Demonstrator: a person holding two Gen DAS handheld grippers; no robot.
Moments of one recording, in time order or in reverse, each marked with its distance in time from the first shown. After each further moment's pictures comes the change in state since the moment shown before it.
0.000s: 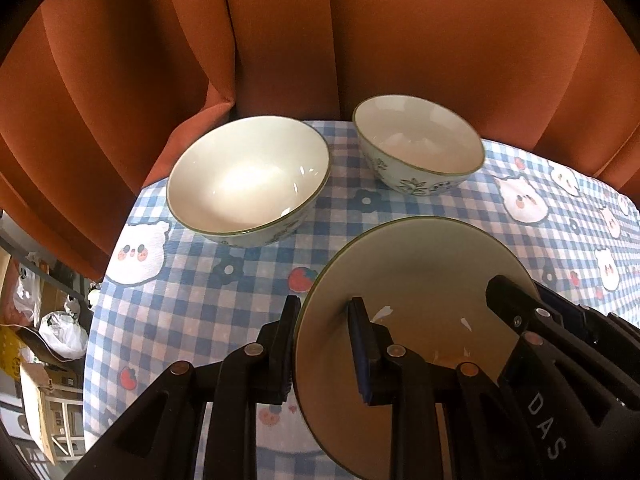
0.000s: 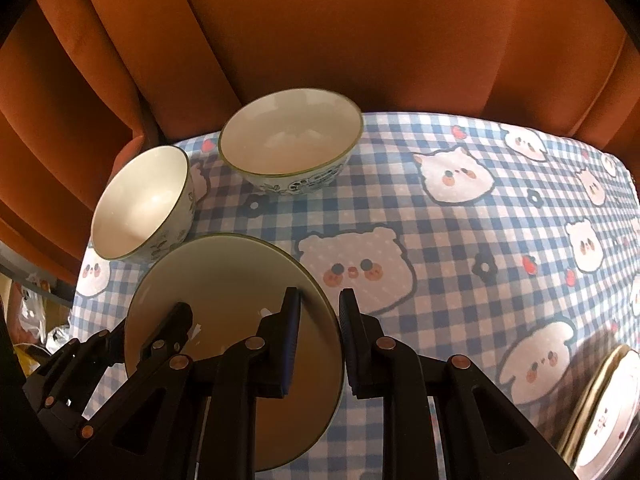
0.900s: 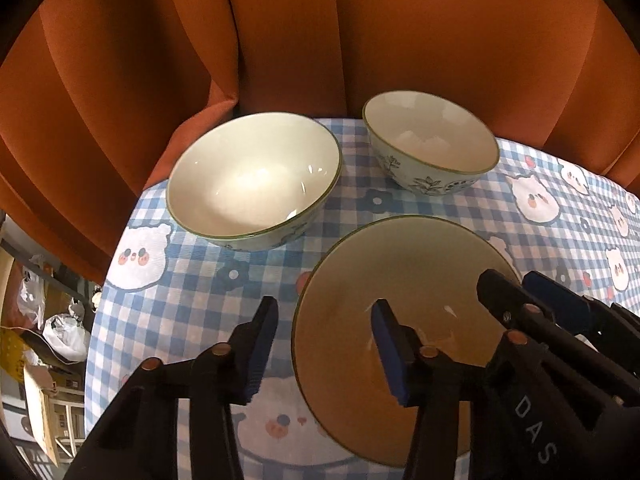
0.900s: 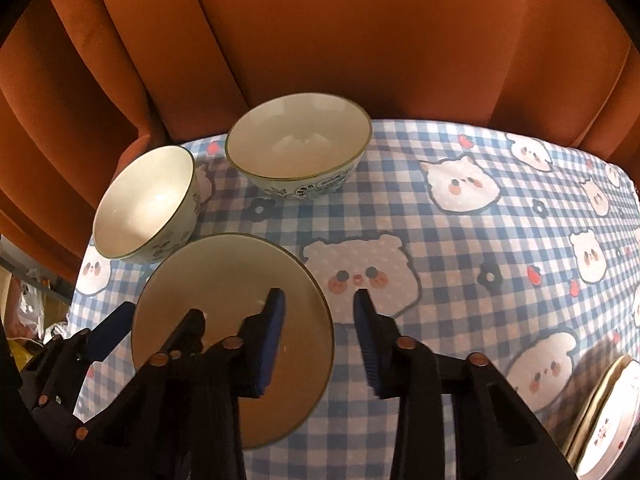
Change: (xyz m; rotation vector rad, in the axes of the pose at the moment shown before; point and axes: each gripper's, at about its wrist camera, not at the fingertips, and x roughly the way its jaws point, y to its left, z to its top) left arm 0.019 0.003 0.004 0.006 0.003 0.020; right arm 0.009 0.004 0.003 -0.030 -0.018 0.012
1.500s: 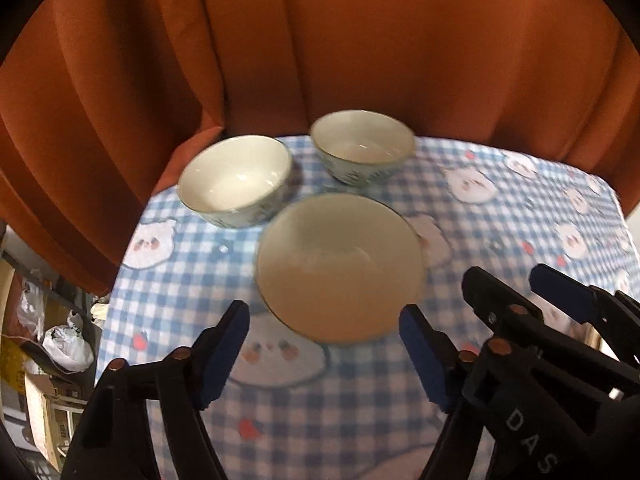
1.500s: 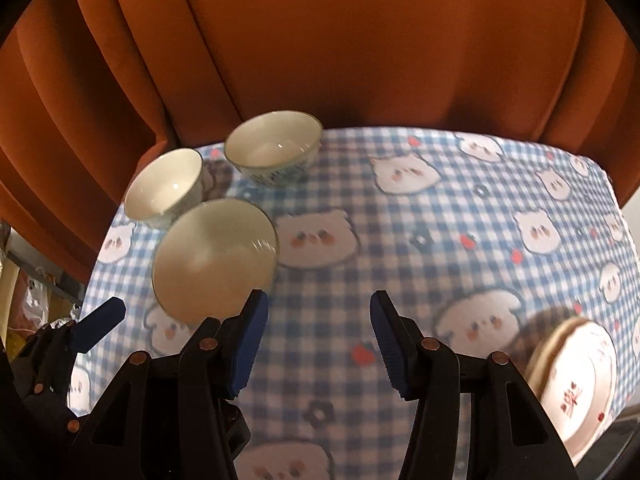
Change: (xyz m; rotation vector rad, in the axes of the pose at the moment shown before) left arm -0.078 -0.025 -0.038 0.039 -0.070 -0.031; right arm -0.086 -0.036 -0.047 -0.003 -0.066 -0.002
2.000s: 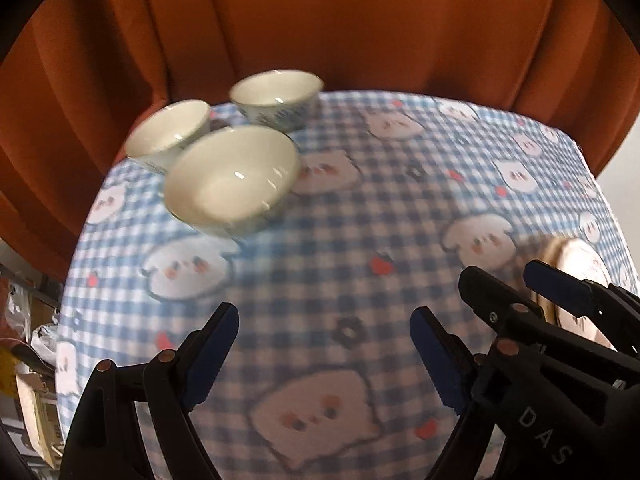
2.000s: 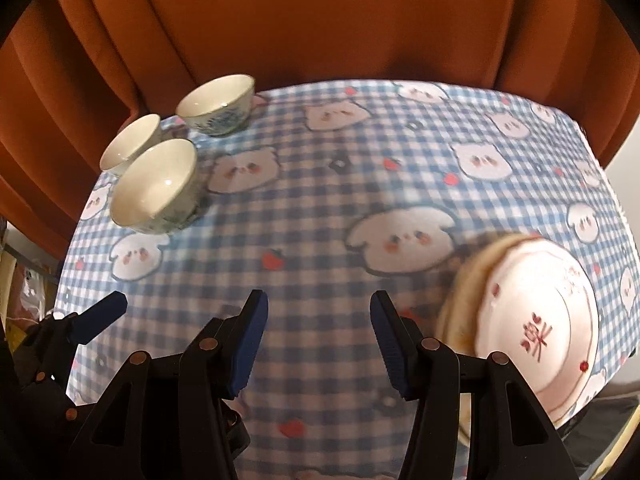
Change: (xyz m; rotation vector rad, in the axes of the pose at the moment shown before) left arm -0.034 -0.075 -0.067 0.072 0.050 -0.082; right arm -0.035 -0.080 -0.073 0.041 0.059 -0.022
